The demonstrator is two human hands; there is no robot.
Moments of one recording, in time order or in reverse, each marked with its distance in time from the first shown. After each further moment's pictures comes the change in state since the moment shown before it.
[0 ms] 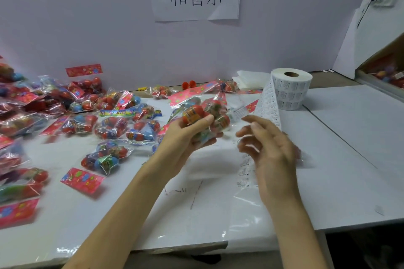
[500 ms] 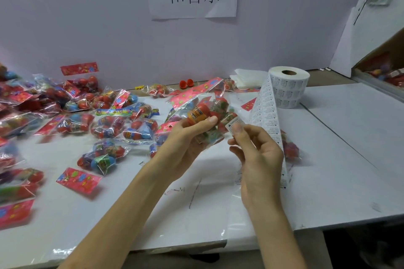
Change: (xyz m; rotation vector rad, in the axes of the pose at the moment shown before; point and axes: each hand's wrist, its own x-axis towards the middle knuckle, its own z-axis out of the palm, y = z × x) left_hand -0.004 -0.003 0.008 -0.077 -0.109 -0.027; right_hand -0.011 0.011 0.024 0.018 0.202 0.015
